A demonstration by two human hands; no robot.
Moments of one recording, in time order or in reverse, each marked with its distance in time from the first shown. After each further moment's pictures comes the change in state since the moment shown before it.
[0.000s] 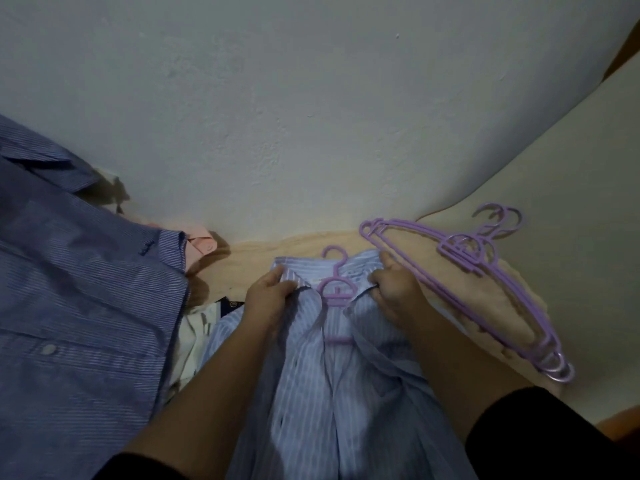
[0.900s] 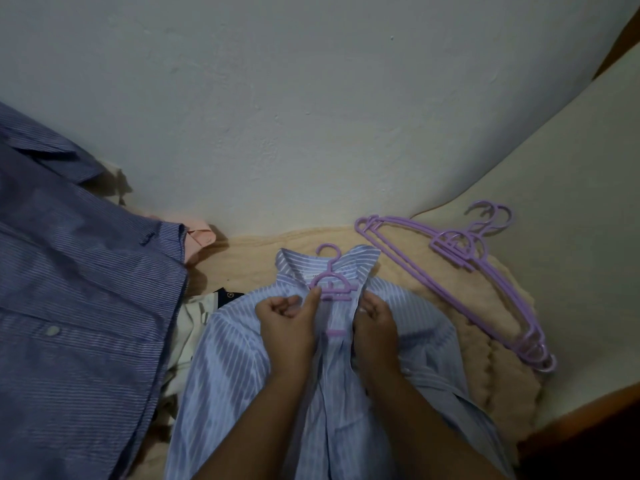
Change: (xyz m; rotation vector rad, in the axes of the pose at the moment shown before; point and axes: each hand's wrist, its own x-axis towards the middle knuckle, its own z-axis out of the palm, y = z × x) left_hand -0.090 -0.023 0.035 0.038 0.305 0.250; right_hand -0.063 0.068 0.009 -0.032 0.181 -0.096
